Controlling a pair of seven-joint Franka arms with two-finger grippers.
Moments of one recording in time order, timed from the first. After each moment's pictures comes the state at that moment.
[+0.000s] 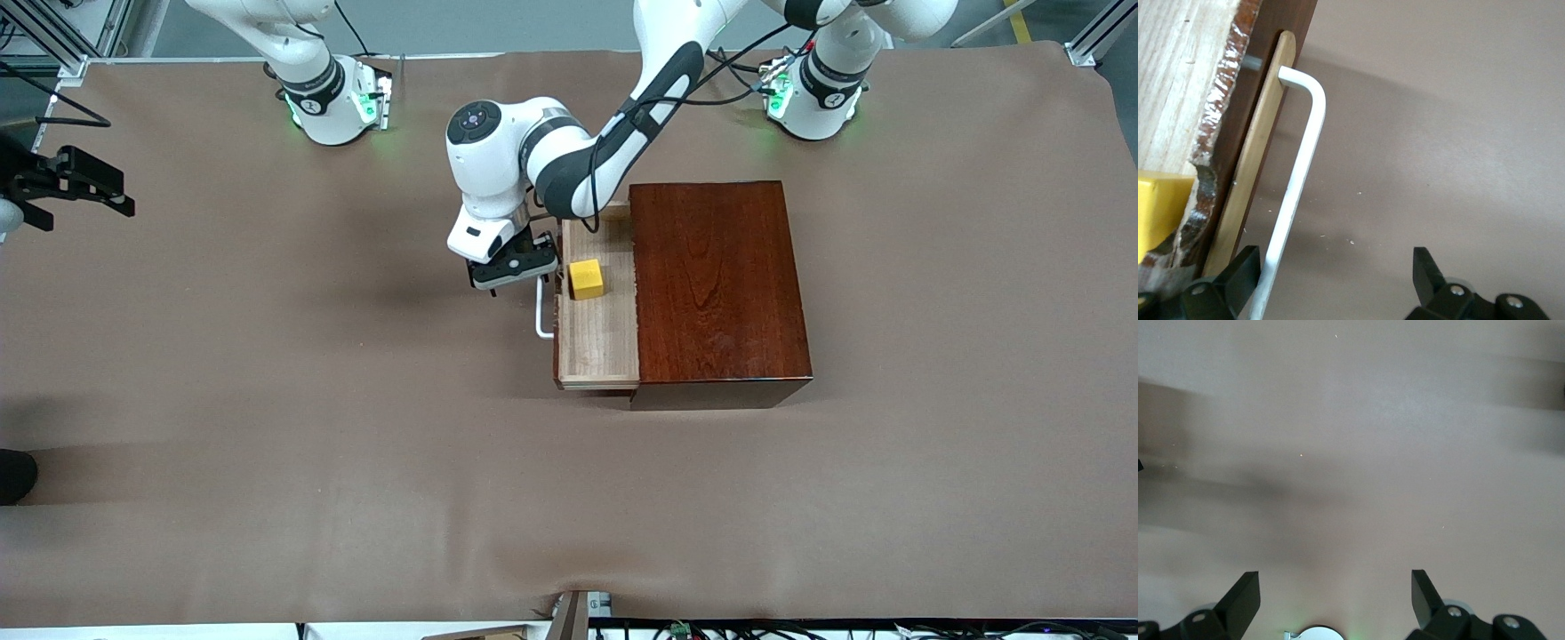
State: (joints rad) left arm -1.02 0.80 0.04 -1.22 0.18 2.10 -1.36; right arm -0.12 0.00 0.08 -1.49 0.02 1.41 -0.21
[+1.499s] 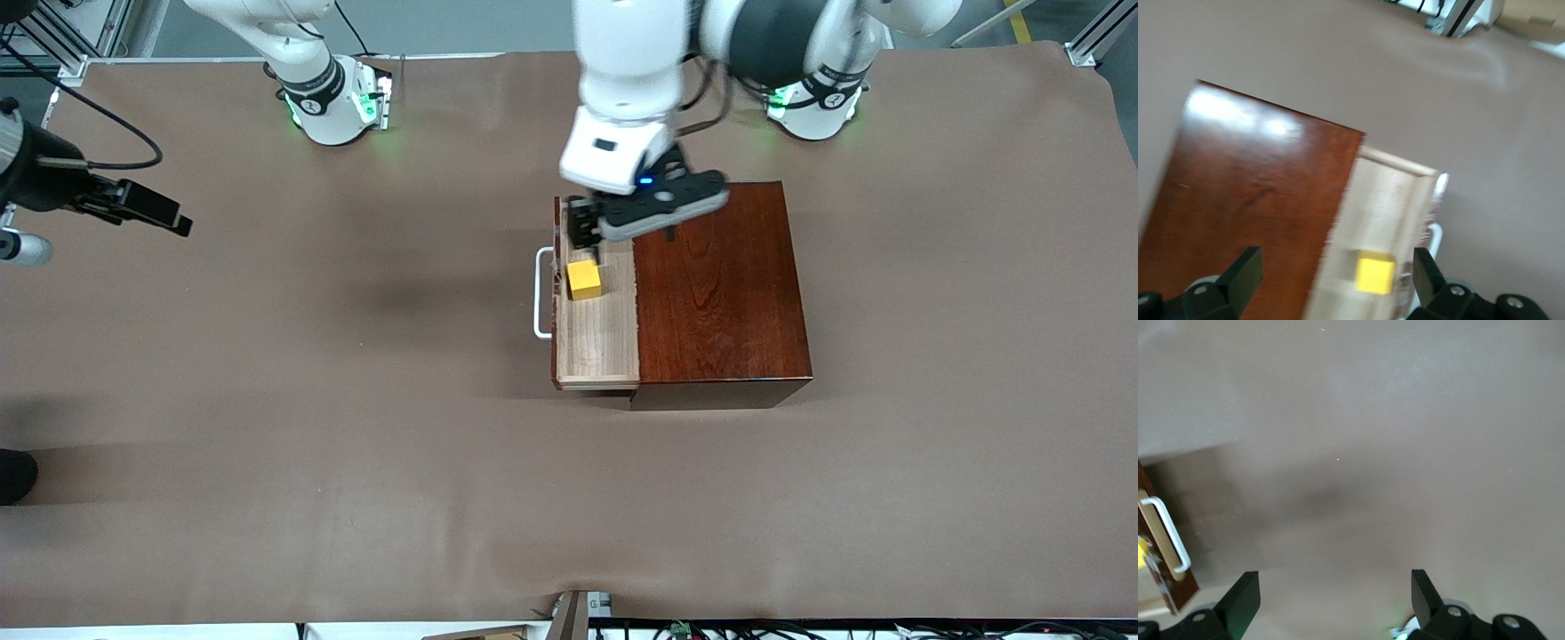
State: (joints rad) left arm -0.79 0.35 0.07 -1.21 0.15 1.65 -1.02; right arm -0.06 0.03 0.11 -1.49 0.13 1.41 0.34
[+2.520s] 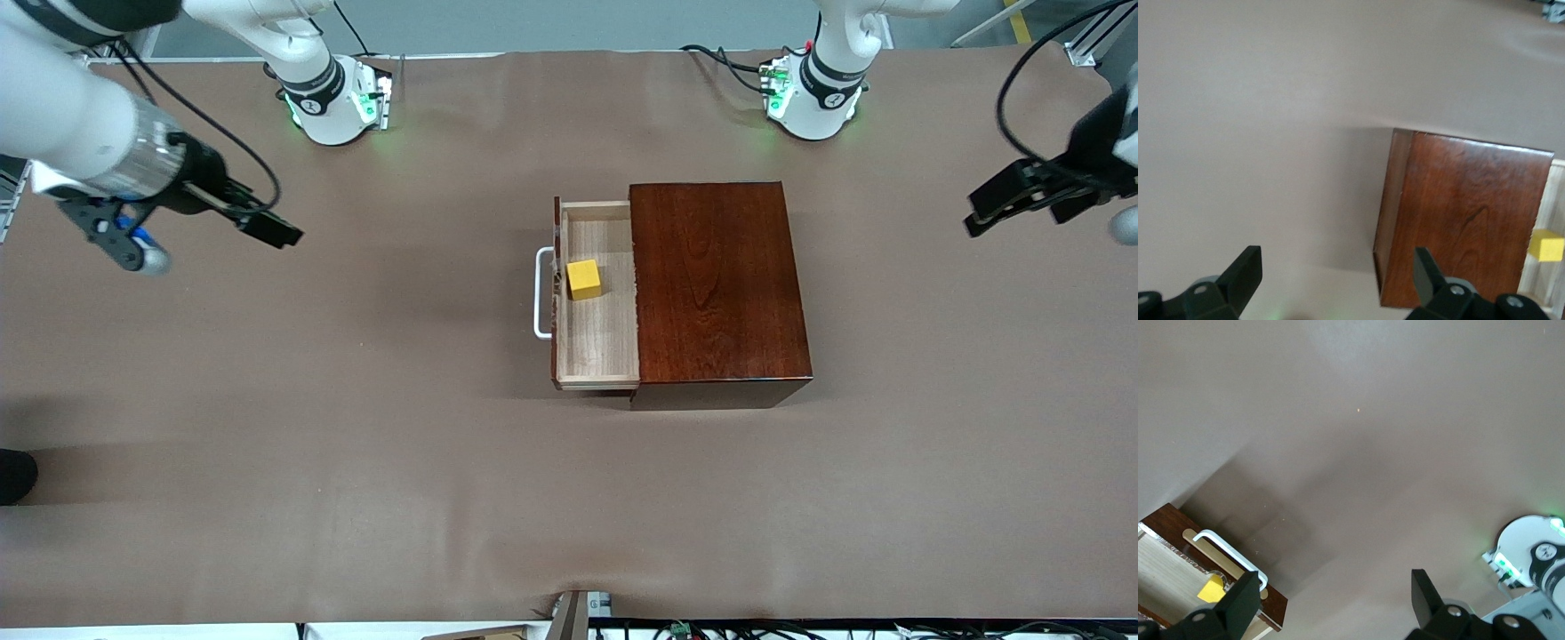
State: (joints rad) left arm -0.17 0.12 0.07 -1.23 -0.02 1.35 -0.26; right arm 0.15 0.09 0.11 -1.49 0.18 1.42 0.99
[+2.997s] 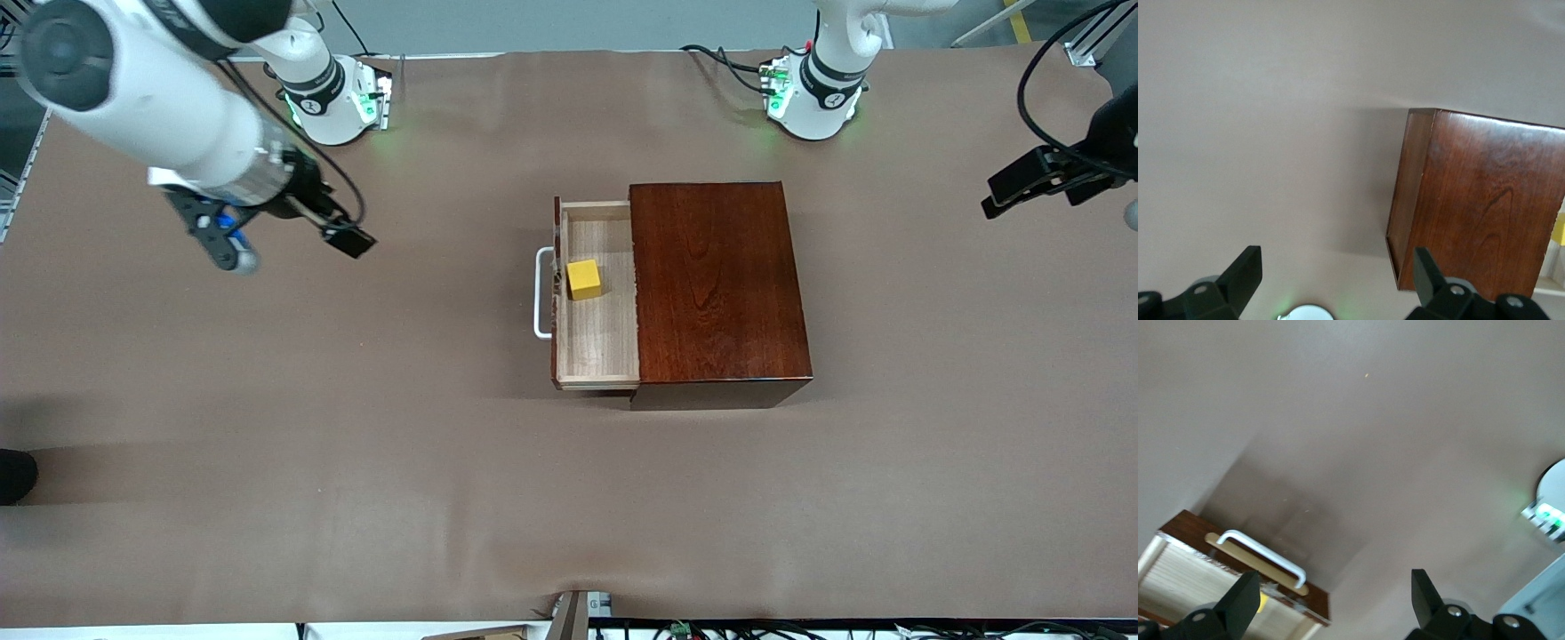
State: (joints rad) left arm -0.14 0.02 0.06 -1.41 -0.02 1.42 -0.23; right arm 0.31 0.14 0.11 -1.49 0.18 1.52 1.34
